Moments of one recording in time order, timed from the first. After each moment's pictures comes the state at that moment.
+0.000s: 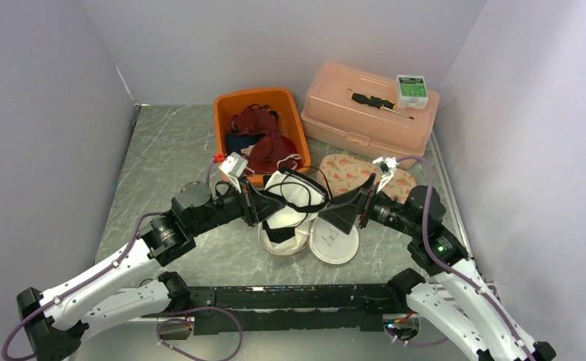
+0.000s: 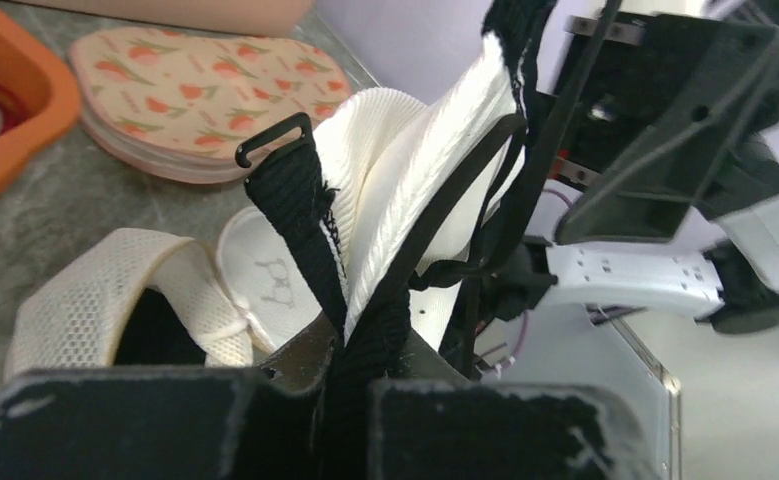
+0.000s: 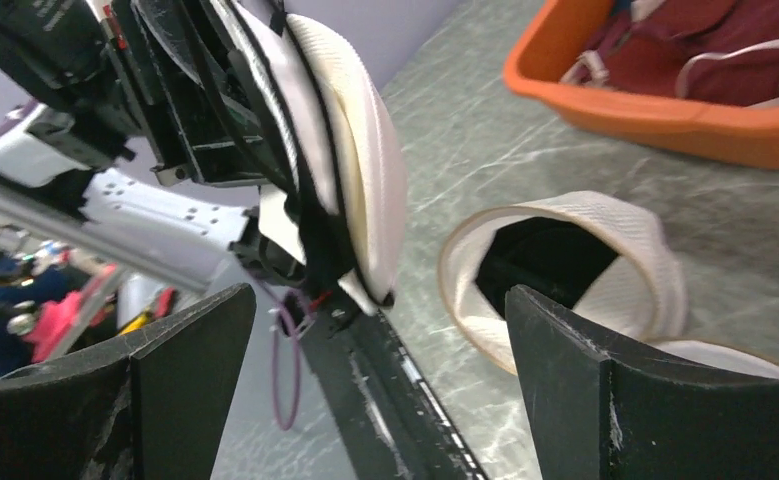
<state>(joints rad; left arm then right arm) -0.88 0.81 0.76 -0.03 0.20 -0.61 0.52 0.58 0.66 -0.13 -0.59 0.64</state>
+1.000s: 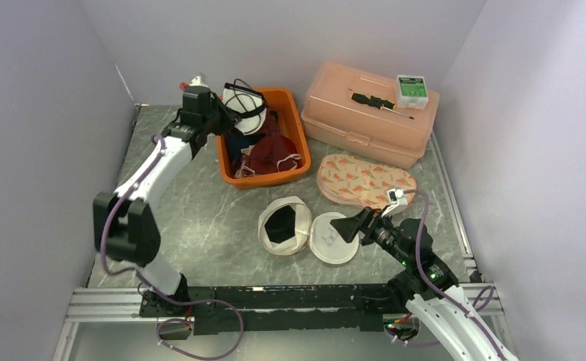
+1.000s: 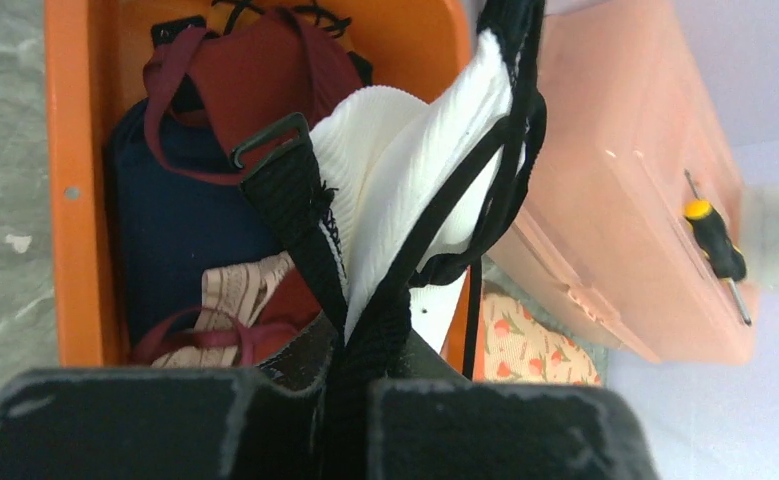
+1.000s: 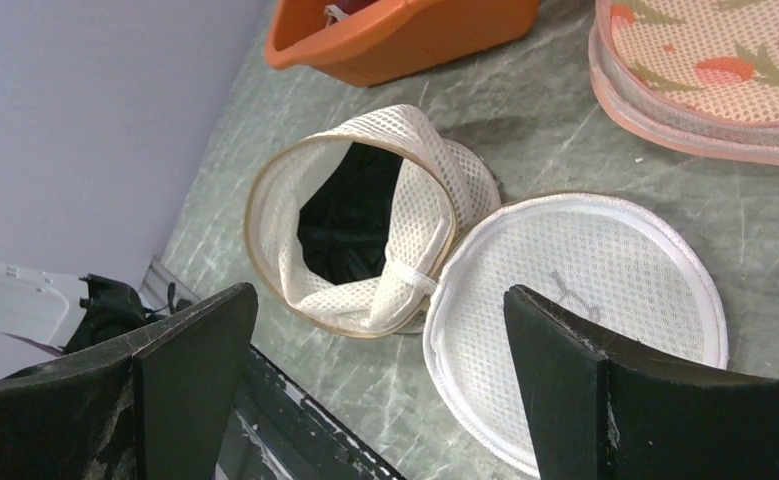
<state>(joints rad) -0.27 1.57 1.38 -0.24 0.02 -0.75 0.52 0.22 0.30 -0.29 -0.16 0.72</state>
